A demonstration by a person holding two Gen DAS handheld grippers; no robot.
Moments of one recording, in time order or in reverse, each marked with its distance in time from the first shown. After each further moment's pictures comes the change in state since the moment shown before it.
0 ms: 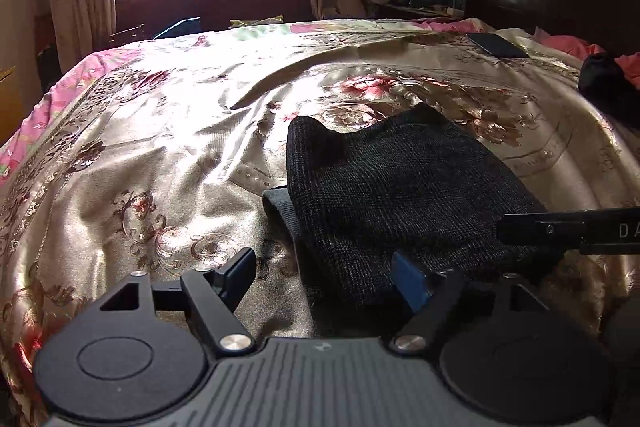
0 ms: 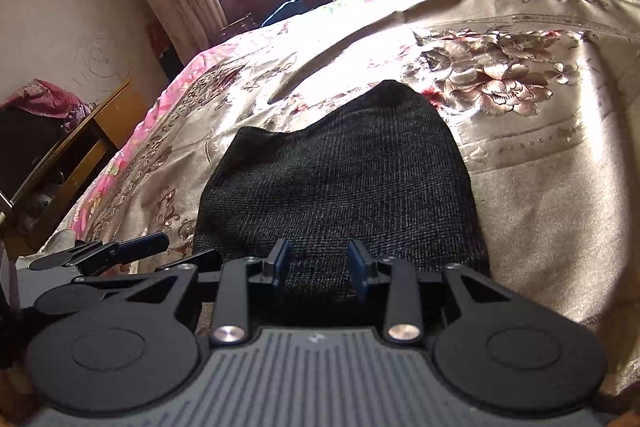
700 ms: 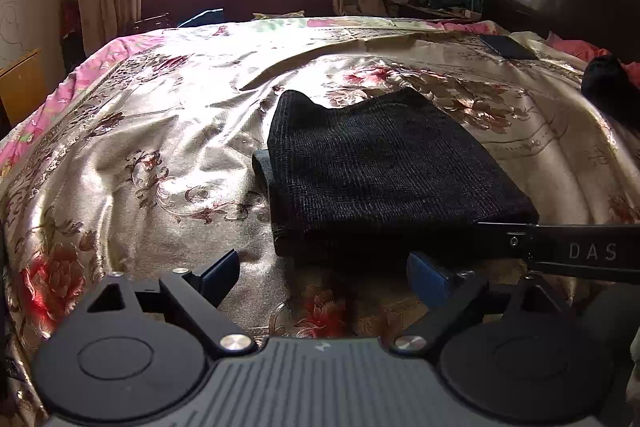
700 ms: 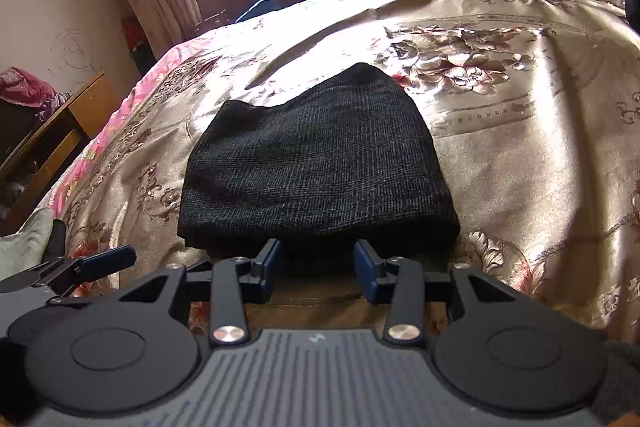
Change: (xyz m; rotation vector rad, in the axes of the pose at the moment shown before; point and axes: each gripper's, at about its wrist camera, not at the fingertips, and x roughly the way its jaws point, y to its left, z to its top) left arm -0.025 -0.034 -0.028 -0.056 0.002 0.057; right arm -0.014 0.011 -0.022 -0.038 0.012 -0.100
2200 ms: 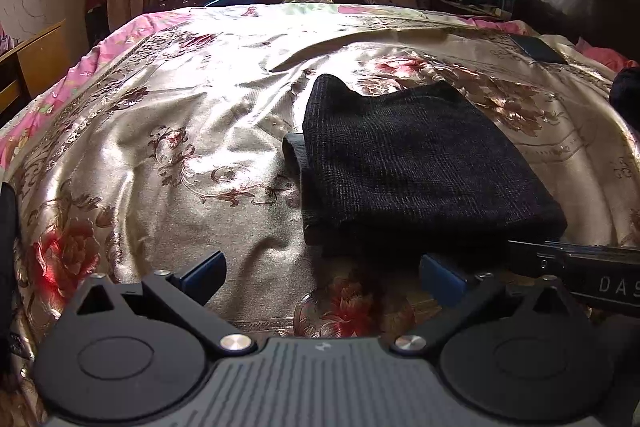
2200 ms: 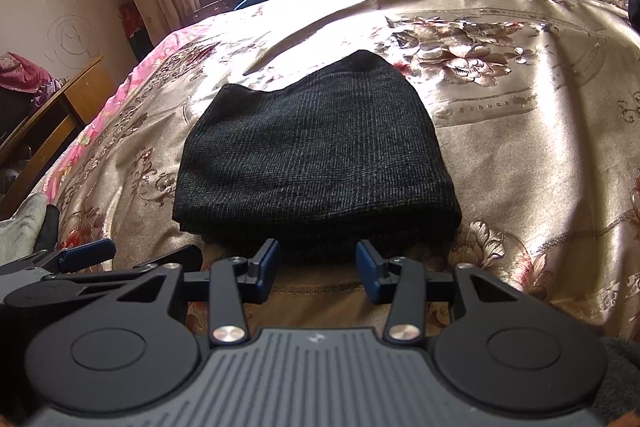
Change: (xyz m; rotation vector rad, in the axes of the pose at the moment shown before) left arm 0.007 0.012 0.000 -0.068 0.042 0.062; right arm 0.003 0.004 -0.004 -0.018 0.028 -0.018
